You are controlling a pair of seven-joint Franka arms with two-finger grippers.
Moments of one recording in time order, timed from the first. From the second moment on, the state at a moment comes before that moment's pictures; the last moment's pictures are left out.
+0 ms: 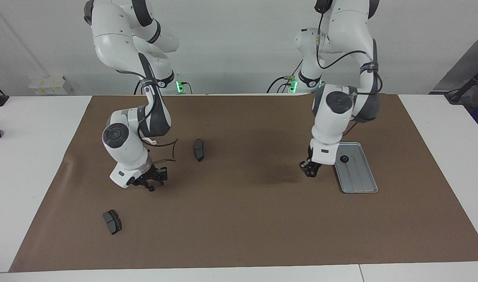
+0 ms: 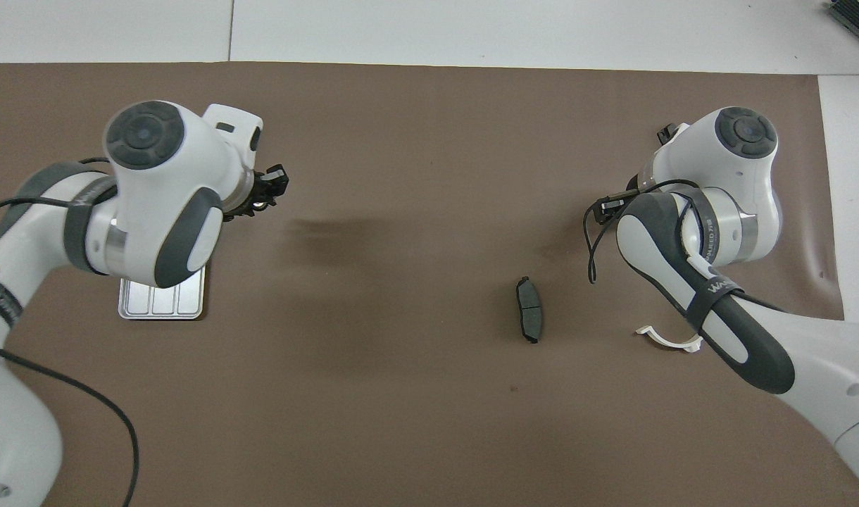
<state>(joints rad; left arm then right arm) -0.13 0.26 -0.14 -1.78 0.06 2.10 -0.70 -0.11 0.48 0.21 -1.76 -0.09 2.18 -0.03</state>
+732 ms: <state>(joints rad) 0.21 0.08 -0.14 -2.21 0.00 2.30 -0.17 -0.14 0.48 0.21 -1.77 -0.09 2.25 -0.06</state>
